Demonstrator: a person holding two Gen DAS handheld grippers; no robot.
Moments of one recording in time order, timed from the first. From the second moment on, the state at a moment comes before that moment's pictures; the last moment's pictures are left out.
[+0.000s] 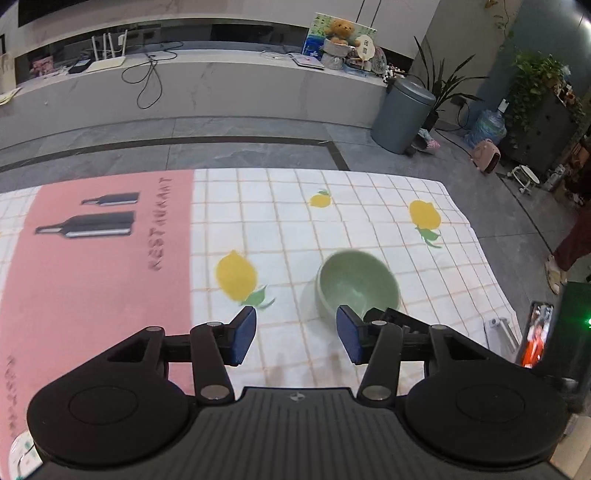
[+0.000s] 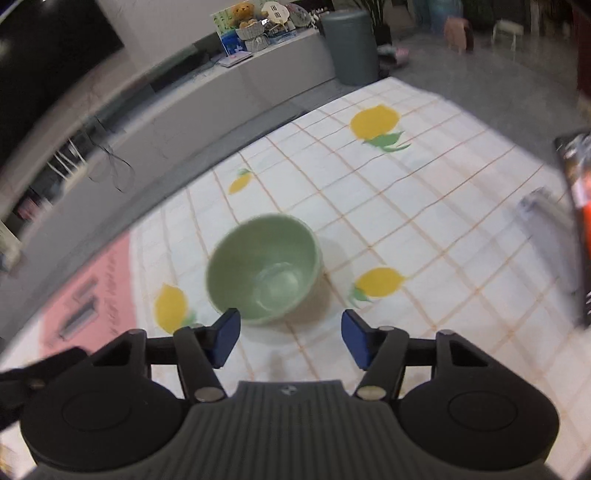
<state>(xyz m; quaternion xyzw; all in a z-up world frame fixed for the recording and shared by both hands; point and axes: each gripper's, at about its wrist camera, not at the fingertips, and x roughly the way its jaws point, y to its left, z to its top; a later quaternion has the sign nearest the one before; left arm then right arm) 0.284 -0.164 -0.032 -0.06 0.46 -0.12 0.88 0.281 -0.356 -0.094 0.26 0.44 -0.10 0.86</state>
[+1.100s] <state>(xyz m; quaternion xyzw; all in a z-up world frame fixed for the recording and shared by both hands) 0.372 -0.204 -0.127 -0.11 0.56 -0.11 0.82 0.318 -0.387 -0.133 0.35 0.47 -0.11 0.80</state>
